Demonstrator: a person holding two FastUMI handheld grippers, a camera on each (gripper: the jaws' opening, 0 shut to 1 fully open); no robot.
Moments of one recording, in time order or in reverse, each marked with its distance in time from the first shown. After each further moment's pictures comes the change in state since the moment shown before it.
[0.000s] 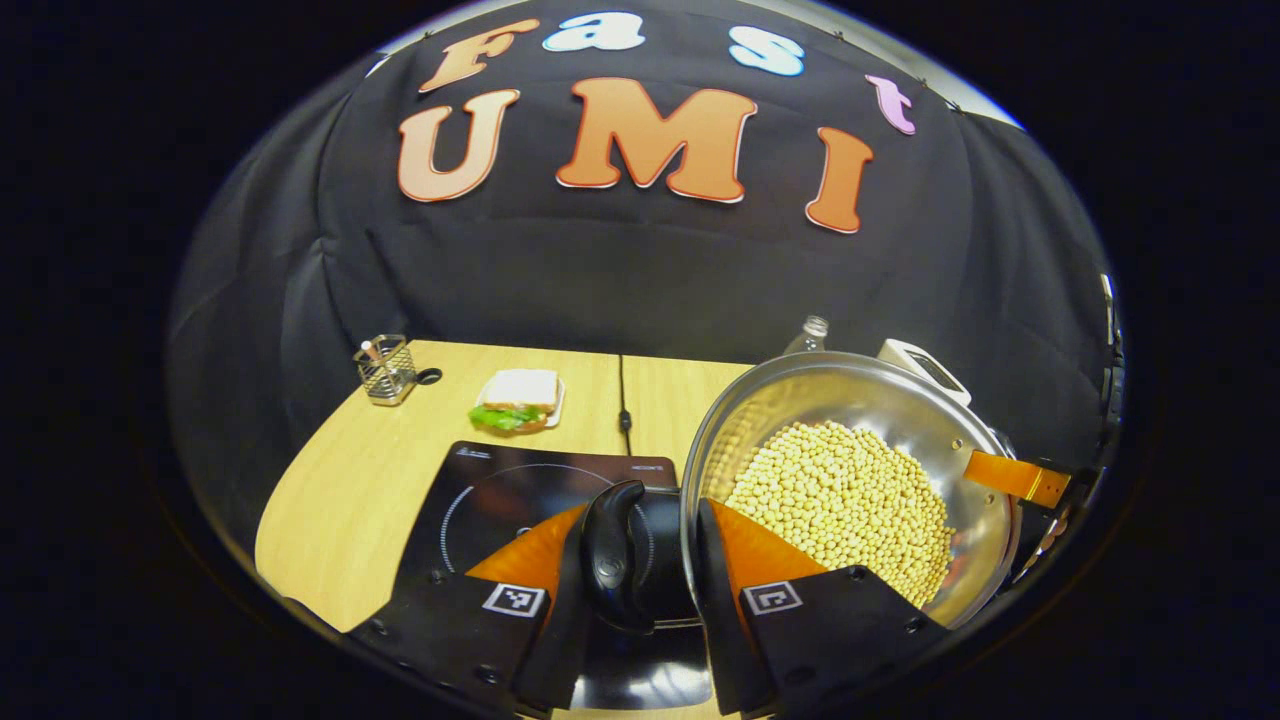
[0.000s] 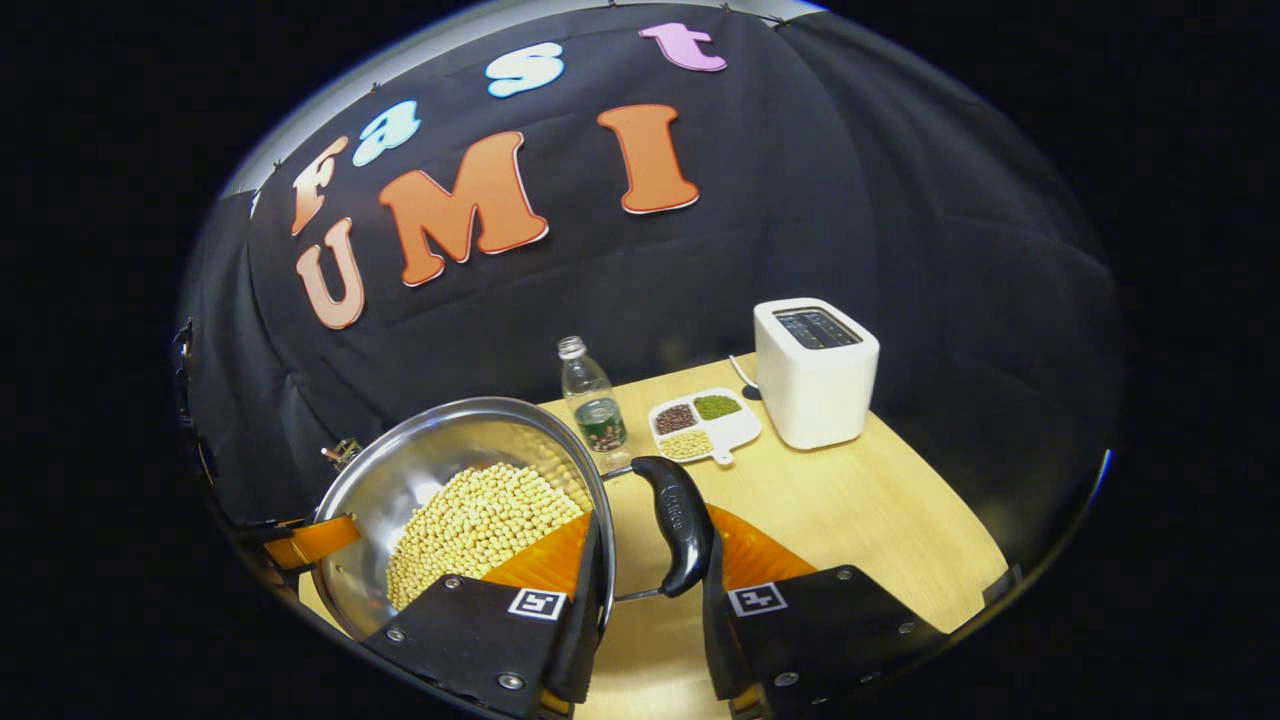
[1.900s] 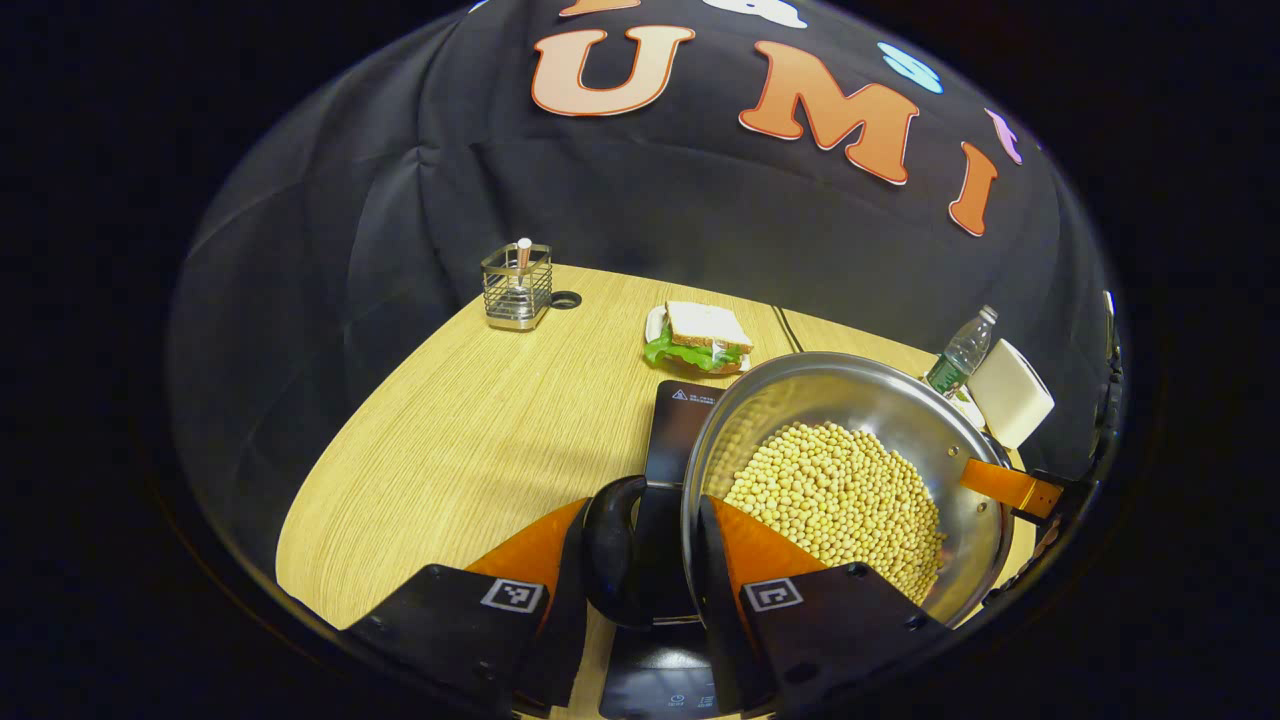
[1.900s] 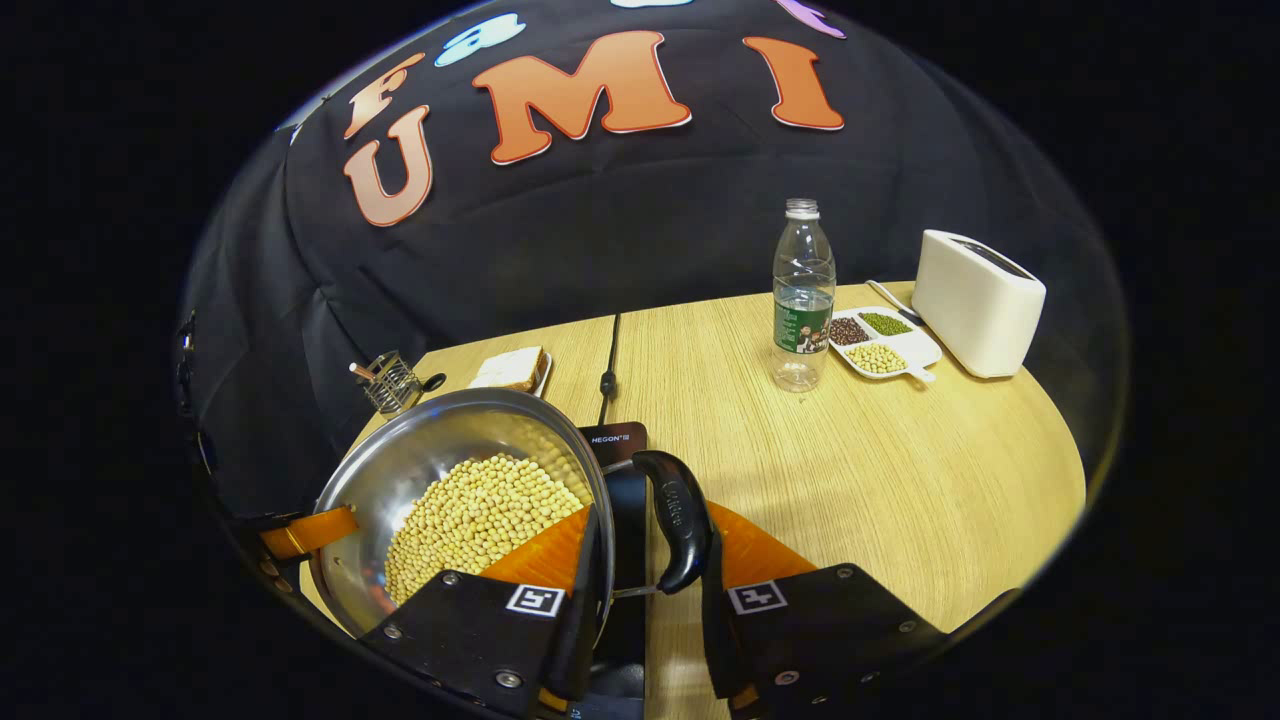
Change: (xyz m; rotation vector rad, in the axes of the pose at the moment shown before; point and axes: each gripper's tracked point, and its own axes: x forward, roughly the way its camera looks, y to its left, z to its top) left arm 0.041 0.207 -0.046 -0.124 0.151 0.119; right arm 0.078 0.175 -0.113 -0.092 0.197 0.097
